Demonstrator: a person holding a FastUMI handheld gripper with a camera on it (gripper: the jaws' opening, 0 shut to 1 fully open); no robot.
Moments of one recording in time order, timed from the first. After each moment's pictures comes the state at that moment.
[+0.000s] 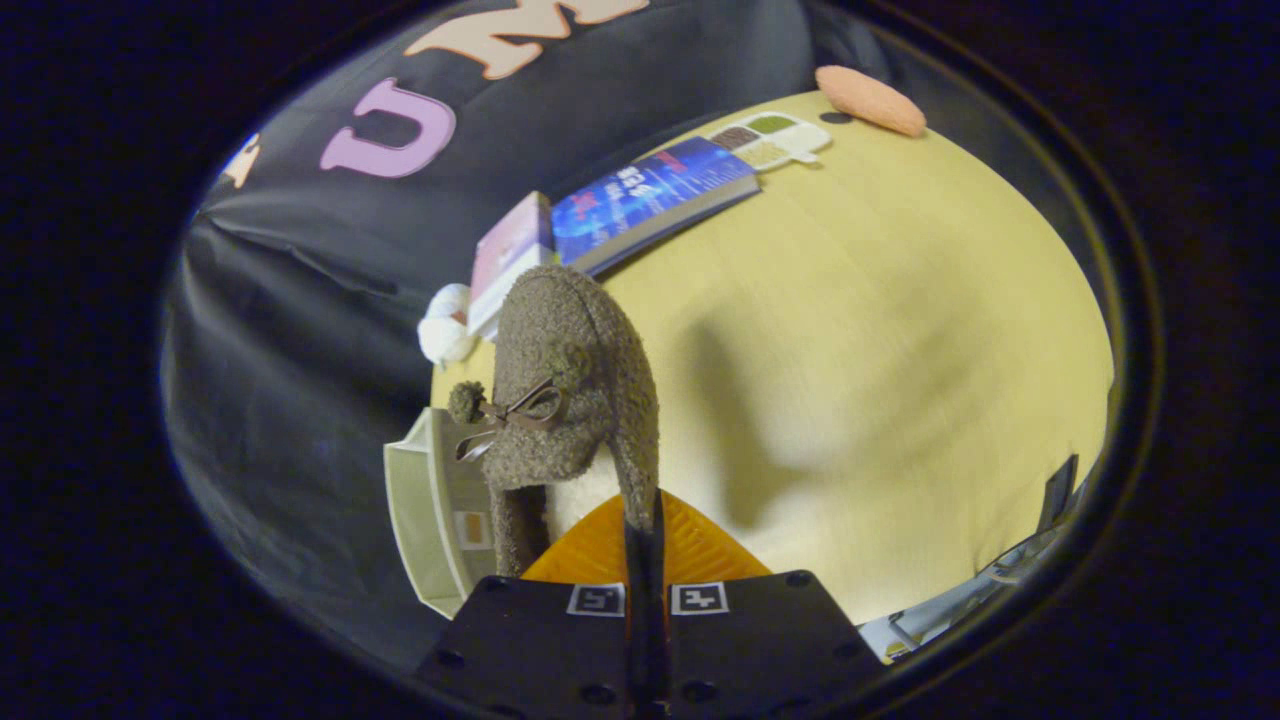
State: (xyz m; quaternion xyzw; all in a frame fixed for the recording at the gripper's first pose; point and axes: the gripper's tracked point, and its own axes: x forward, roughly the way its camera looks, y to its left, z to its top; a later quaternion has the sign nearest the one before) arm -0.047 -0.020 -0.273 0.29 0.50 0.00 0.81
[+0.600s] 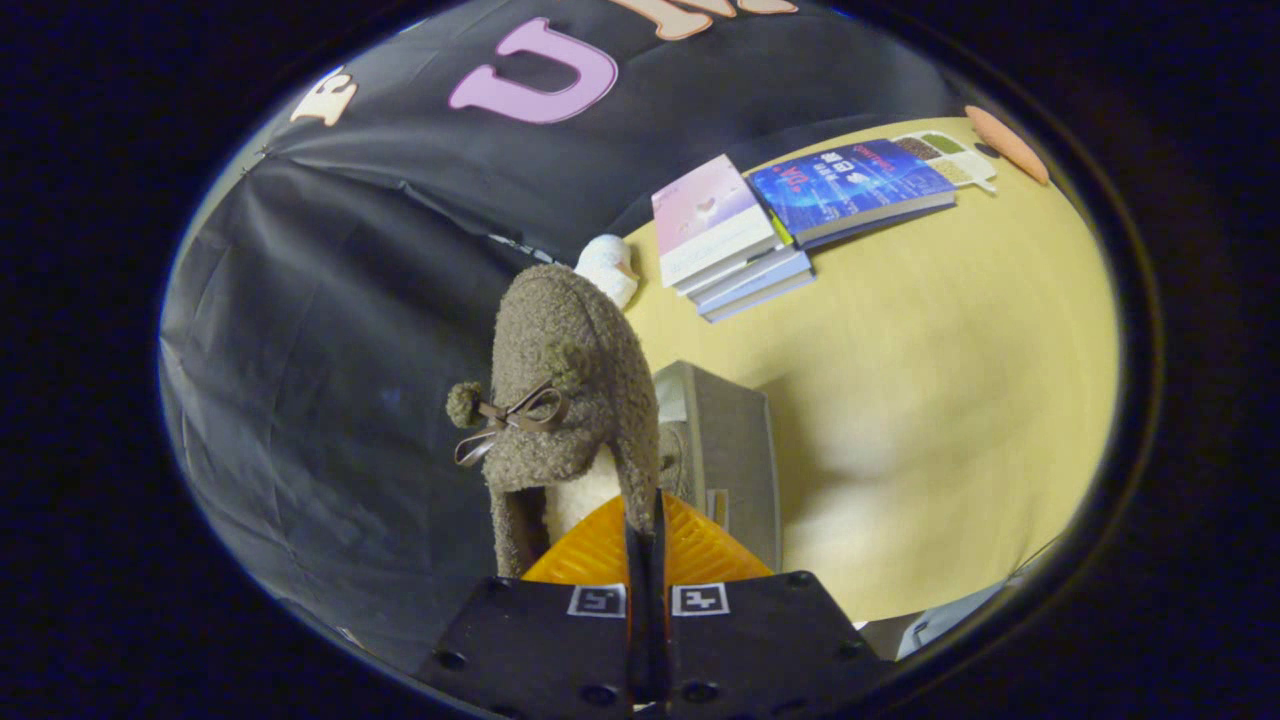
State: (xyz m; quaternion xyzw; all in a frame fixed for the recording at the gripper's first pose) arm -0.032 0.152 -0.221 0.29 0.51 0.12 0.80
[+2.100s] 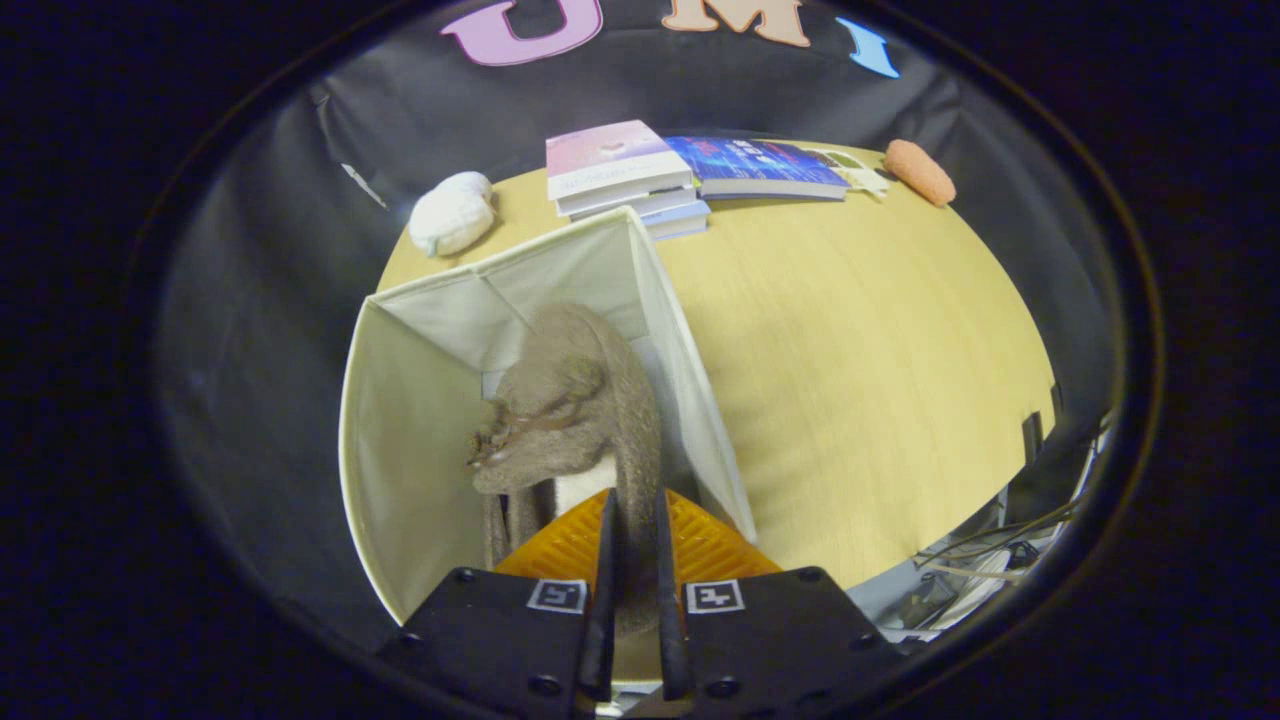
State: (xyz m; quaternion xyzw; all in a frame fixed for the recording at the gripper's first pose) arm -0.081 0.184 -0.318 0.09 0.52 -0.14 0.84
